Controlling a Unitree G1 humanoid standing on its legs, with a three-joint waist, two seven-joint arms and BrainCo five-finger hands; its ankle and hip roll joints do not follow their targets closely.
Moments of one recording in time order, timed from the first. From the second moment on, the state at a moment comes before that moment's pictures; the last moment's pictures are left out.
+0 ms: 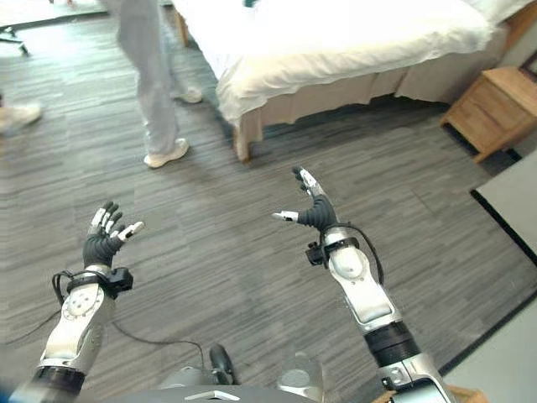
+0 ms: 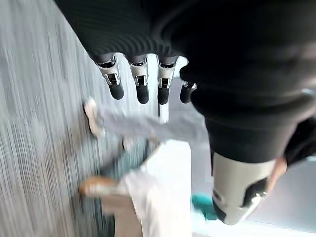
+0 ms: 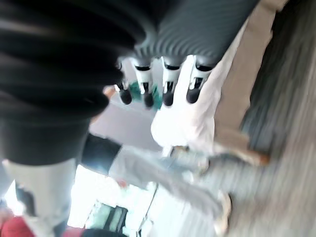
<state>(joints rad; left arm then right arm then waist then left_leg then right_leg) 0.06 0.41 0.00 0.07 -0.41 -0.08 0.24 -0.17 -0.40 0.25 0.02 0.04 -0.06 -0.08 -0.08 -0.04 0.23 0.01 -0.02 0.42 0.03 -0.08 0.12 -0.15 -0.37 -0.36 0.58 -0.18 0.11</state>
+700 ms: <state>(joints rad) 0.18 0.37 -0.03 -0.08 -0.41 -0.12 0.10 -0.35 -0.49 0.25 0.10 0.04 -0.07 -0.09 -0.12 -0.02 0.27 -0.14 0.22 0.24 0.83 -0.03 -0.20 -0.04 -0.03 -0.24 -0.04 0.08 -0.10</state>
